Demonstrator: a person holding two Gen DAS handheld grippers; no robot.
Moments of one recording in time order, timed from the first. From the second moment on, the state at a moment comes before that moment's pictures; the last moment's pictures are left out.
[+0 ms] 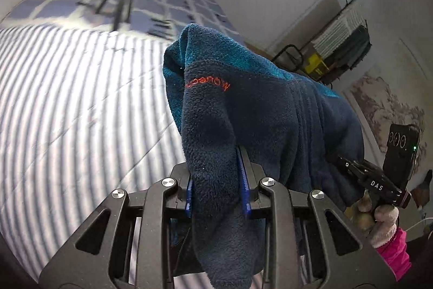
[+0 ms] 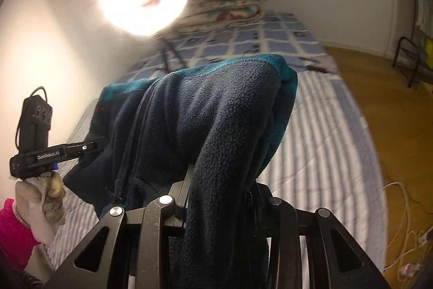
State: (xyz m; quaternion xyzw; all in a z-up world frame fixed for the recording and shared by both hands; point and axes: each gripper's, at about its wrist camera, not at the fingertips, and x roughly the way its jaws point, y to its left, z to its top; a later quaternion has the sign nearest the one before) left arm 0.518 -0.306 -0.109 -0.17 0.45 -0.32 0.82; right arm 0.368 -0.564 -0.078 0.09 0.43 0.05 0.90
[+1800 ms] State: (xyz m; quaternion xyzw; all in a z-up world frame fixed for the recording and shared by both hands) left arm 0.645 -0.469 -0.130 -0.03 0.38 -0.26 0.89; right arm 0.539 -0.715 -0.150 0.03 0.41 -0.14 0.90
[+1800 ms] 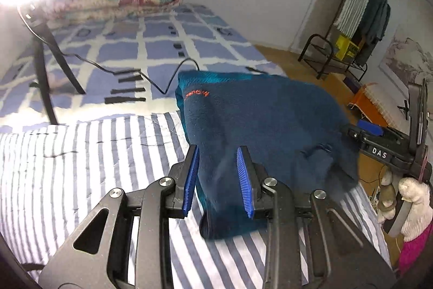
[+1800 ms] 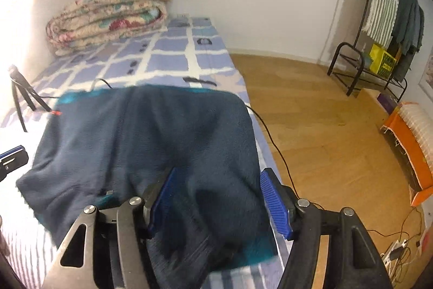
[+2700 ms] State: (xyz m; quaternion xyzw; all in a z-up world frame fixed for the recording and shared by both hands) left arm 0.270 -0.315 0.077 -0.01 0.26 -0.28 0.93; right arm 0.216 -0.530 0.061 0.03 0.29 -0.07 0.95
